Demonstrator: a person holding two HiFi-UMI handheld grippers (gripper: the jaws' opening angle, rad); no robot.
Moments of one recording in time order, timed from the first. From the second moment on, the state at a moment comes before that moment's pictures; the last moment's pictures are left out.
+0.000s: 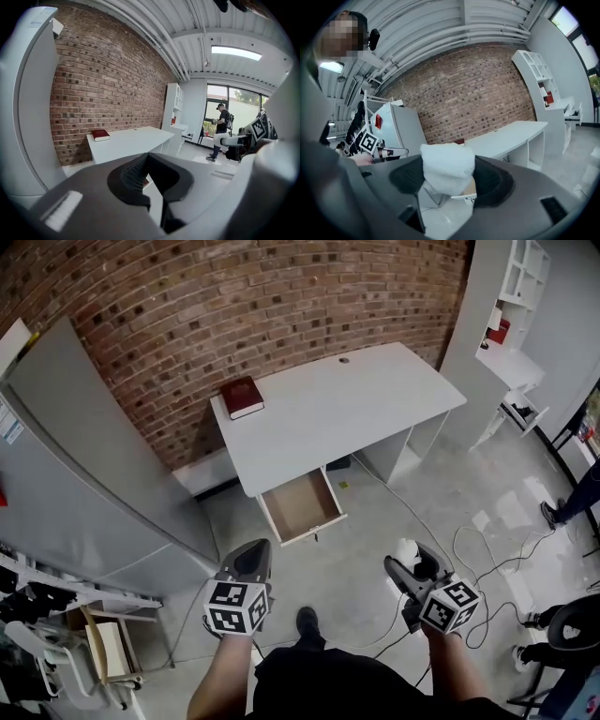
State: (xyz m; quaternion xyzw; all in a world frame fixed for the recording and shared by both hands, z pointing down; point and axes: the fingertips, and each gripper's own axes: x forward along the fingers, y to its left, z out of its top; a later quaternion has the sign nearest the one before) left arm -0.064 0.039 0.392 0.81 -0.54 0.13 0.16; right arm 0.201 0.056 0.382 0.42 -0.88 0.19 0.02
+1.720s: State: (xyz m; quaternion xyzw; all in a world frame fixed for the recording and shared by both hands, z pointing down) left arm -0.070 -0.142 0.414 0.74 -0.63 0.13 0.20; right arm 0.159 -0.196 0.420 0.27 -0.93 0.22 0.08
